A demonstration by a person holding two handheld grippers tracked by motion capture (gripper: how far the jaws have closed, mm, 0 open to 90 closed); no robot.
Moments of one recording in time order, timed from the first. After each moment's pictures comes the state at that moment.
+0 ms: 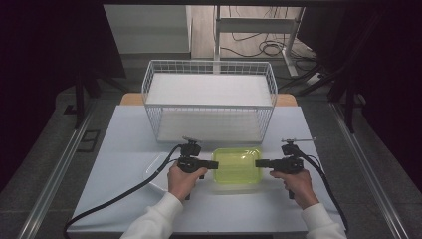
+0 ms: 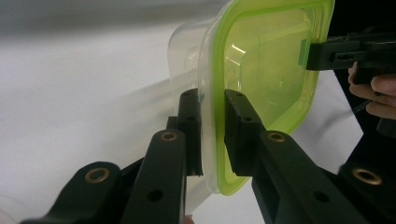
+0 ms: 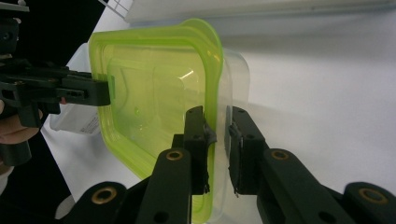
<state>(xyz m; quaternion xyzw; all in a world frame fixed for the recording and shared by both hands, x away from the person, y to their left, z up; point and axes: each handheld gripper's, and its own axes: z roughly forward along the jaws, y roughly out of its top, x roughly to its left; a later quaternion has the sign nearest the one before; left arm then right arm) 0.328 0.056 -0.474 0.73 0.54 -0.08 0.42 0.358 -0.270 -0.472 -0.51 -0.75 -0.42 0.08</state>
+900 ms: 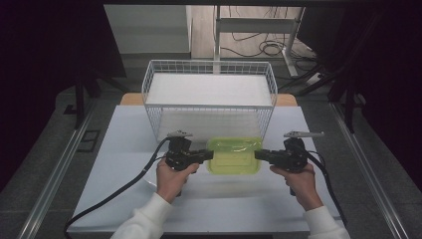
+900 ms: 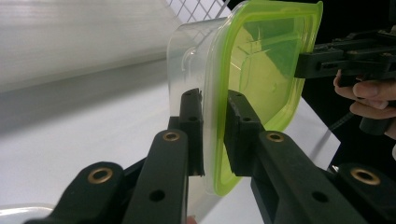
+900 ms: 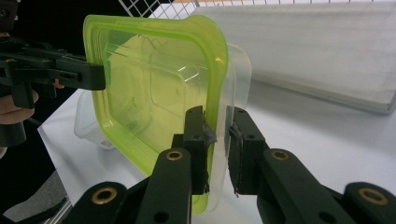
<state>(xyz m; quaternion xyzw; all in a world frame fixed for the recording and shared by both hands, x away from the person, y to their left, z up) 0.306 0.079 -0.424 0.72 0.48 0.00 0.49 0.335 -0.253 -0.417 -0.43 -0.77 -0.48 -0.01</state>
